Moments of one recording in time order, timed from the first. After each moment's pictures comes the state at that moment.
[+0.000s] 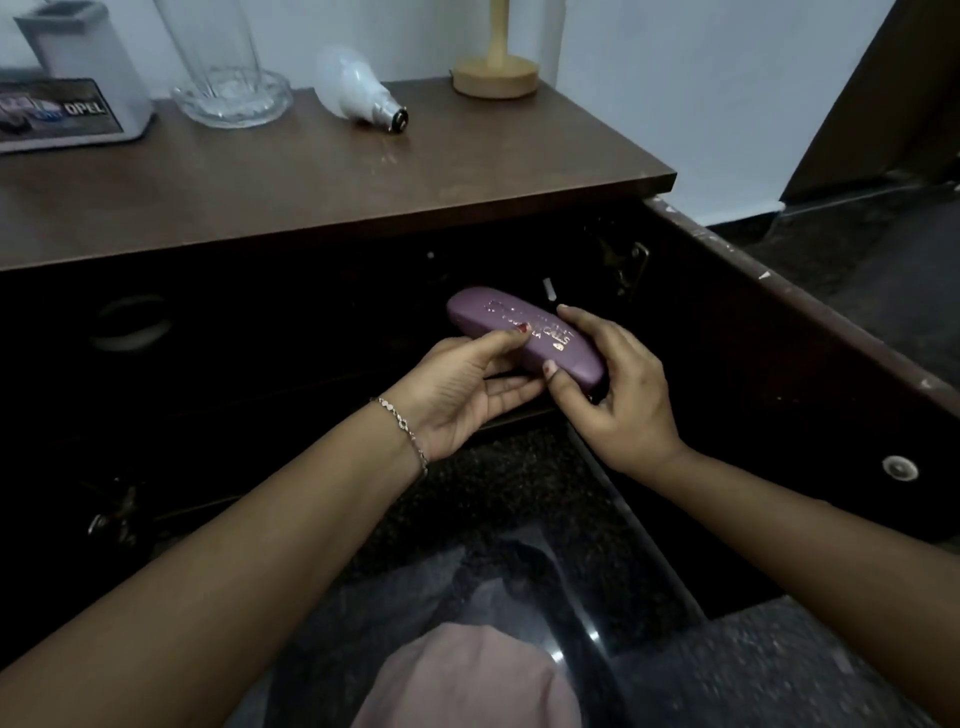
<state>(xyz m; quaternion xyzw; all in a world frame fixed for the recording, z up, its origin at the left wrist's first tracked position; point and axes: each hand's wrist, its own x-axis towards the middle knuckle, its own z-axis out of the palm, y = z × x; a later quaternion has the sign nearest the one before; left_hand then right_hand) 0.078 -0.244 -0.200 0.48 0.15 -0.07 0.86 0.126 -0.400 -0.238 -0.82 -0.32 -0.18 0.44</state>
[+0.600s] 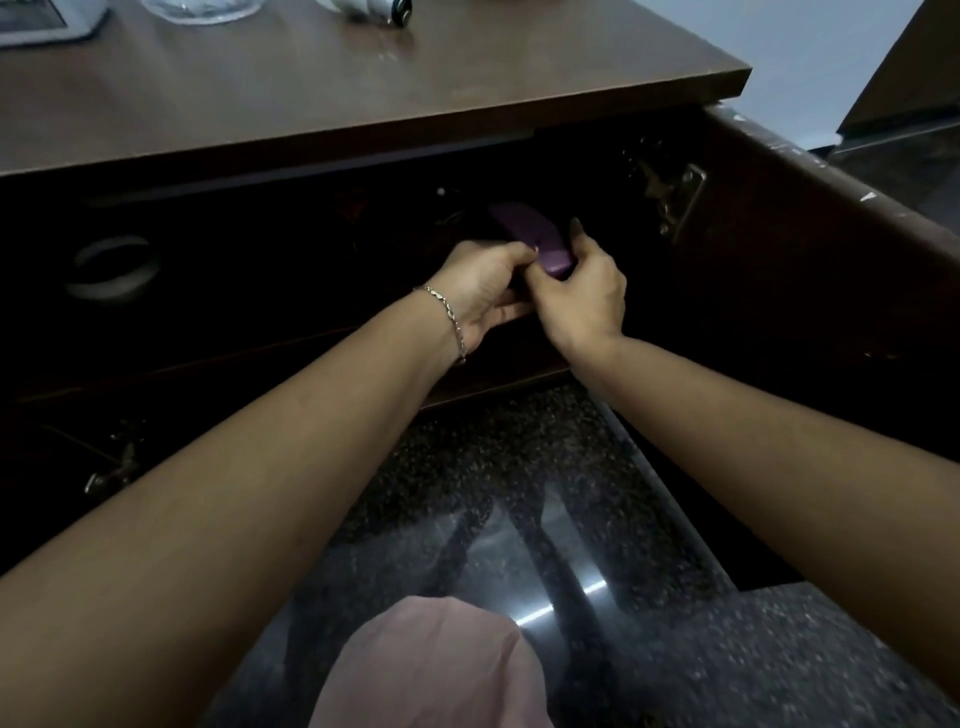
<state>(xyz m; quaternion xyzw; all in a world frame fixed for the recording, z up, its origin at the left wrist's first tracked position) 0.145 -0.230 -0.224 0.59 0.21 -0.01 0.78 0.172 -0.323 -0.253 -0.87 -0.06 -0.07 0.48</state>
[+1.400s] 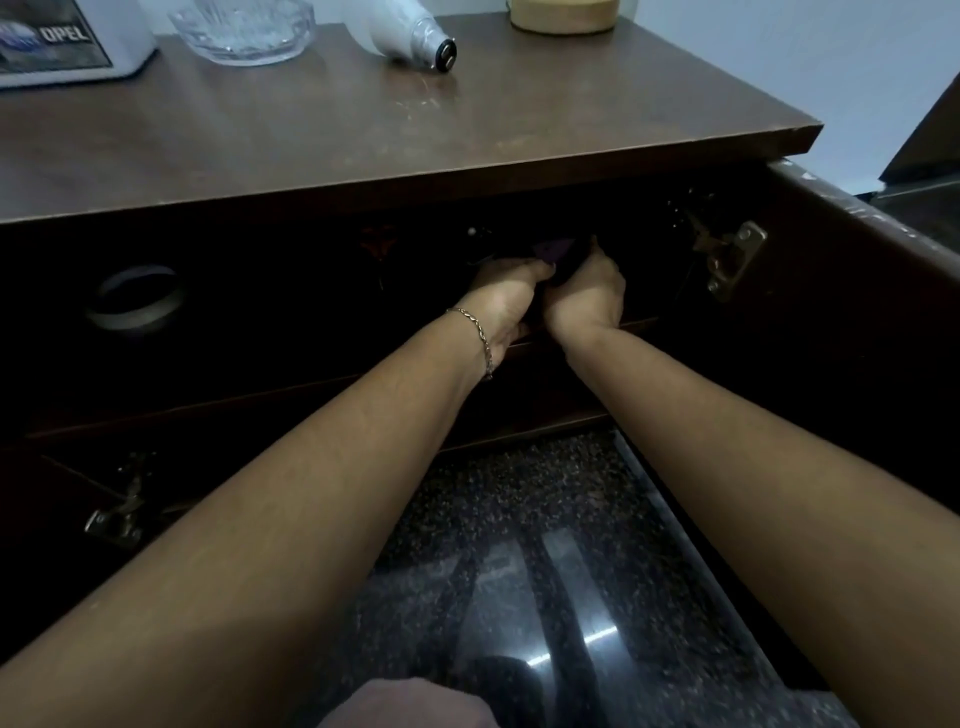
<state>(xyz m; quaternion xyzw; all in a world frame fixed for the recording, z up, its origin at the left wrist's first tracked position) 0.186 -0.212 -0.232 0.61 0.23 0.03 0.76 0.242 -0.273 -0.262 -0.89 -0.03 -0.06 0.45</state>
